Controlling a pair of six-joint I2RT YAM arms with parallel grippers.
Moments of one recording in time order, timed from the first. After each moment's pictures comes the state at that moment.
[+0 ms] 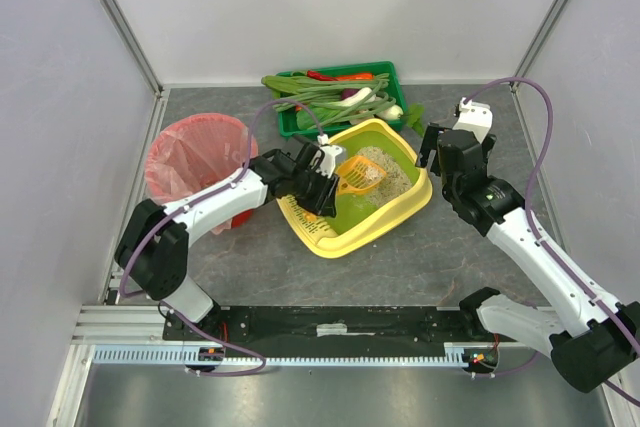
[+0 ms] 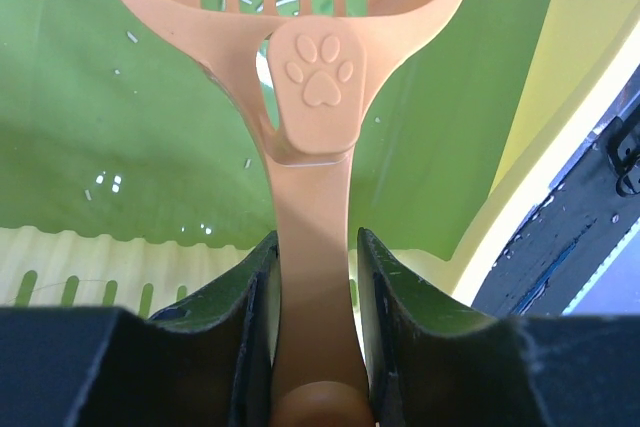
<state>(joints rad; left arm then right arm) -0.69 1.59 1.14 -0.50 0.35 -0.14 0.47 1.05 0.99 -0.42 0.63 0.36</state>
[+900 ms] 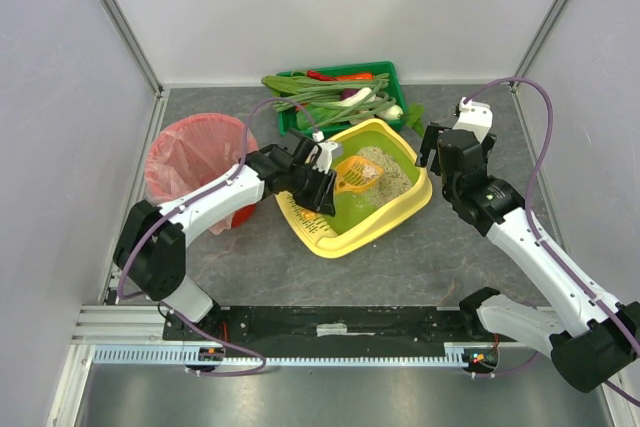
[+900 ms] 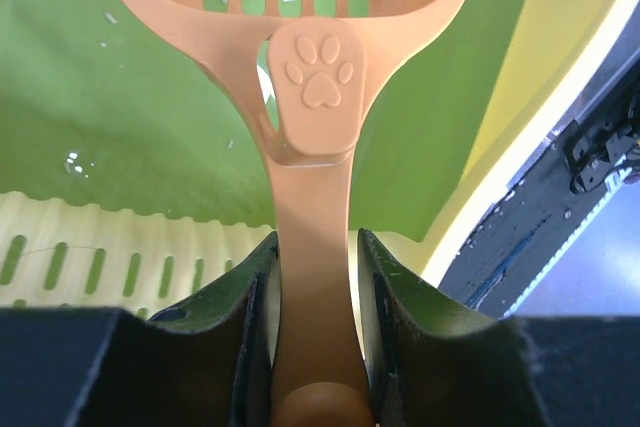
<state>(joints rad) -0.66 1.58 1.17 -0.56 0.39 -0.20 0.47 1.05 0.99 -0.41 0.63 0.36</state>
